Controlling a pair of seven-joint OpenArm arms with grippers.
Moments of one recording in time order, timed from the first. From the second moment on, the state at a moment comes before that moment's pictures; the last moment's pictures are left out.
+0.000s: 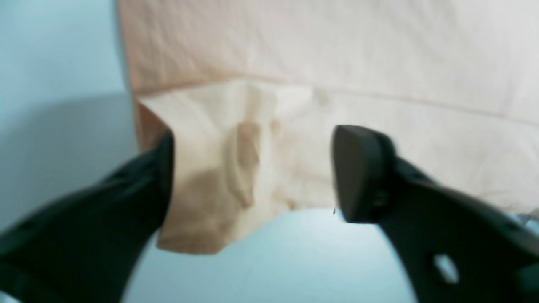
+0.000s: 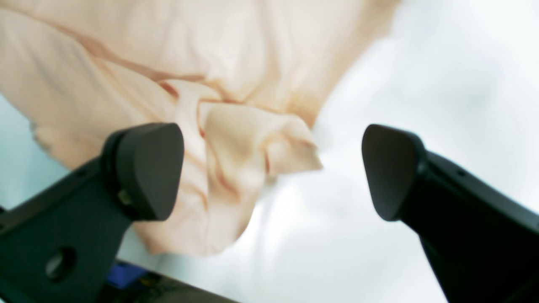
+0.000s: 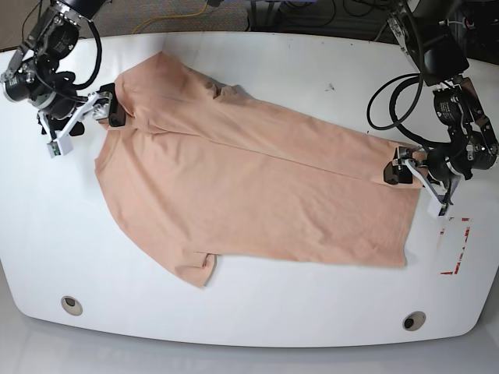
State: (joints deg) left arm -11.2 -14.3 -28.1 82.5 -30.0 -34.5 74.5; right arm -12.1 14.9 43.7 103.0 50.7 40.4 -82.9
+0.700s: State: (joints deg) left arm -9.5 -16.0 -35.2 90.8 -44.3 -34.9 77.0; right arm -24.5 6.0 51.2 102.8 60.3 40.3 -83.3
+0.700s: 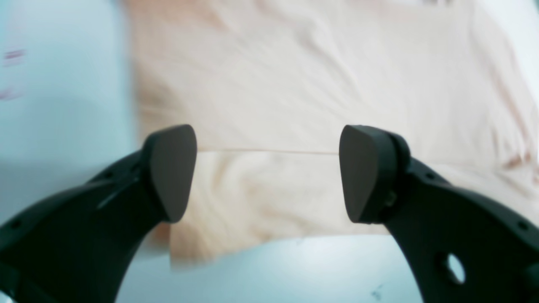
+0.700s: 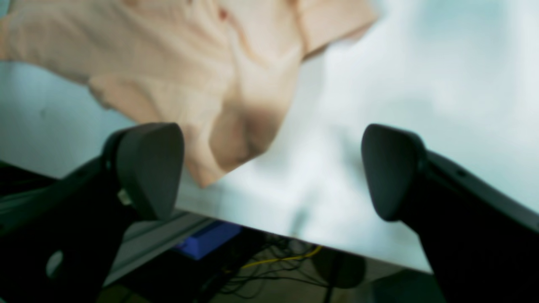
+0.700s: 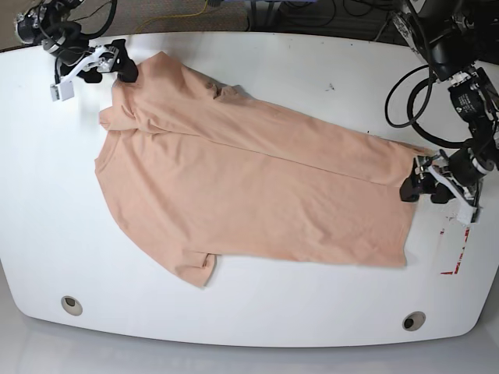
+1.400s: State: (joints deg) left arm -8.8 -19.6 -35.6 90.7 -47.7 -34.8 78.0; right arm -24.4 1.6 40.6 101.6 60.5 40.4 -82.1
